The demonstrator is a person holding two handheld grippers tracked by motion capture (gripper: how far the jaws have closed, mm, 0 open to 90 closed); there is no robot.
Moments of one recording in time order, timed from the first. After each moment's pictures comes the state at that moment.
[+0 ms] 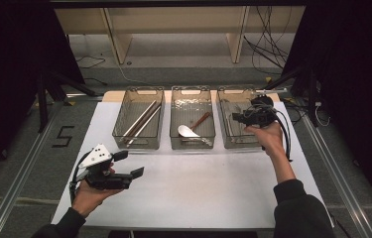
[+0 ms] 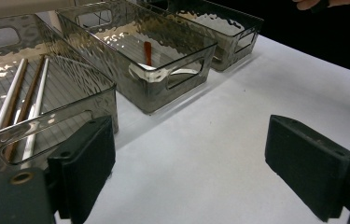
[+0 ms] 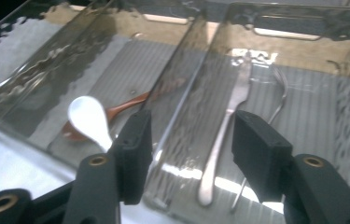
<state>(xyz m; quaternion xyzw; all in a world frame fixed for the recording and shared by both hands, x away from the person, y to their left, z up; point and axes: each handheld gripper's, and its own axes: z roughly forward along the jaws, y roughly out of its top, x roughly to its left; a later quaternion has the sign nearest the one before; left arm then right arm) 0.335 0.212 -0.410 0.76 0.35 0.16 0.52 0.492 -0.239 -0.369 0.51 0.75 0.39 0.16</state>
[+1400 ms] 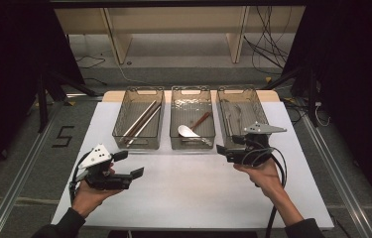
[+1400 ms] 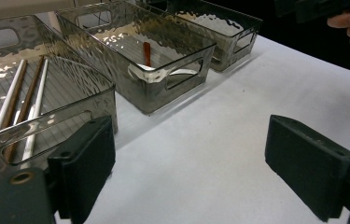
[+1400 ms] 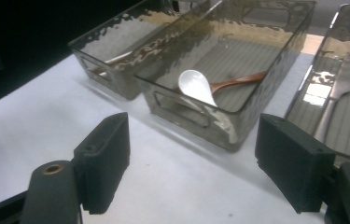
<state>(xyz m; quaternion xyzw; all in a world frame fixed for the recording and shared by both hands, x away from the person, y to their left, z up) 0.333 0.213 -0.409 0.76 0.35 0.16 0.52 0.383 -0.208 -0.383 0.41 0.76 0.48 0.14</state>
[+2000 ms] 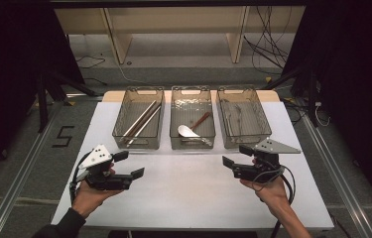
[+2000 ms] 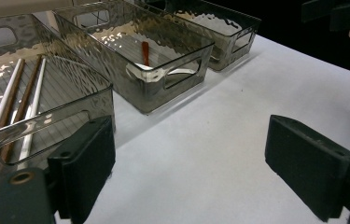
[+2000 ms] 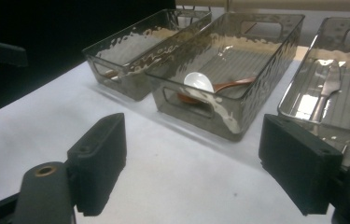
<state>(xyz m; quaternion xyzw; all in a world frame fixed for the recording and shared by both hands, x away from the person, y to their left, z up) 0.333 0.211 -0.409 0.76 0.35 0.16 0.52 0.343 -0.223 -0.395 0.41 0.74 0.51 0.16</state>
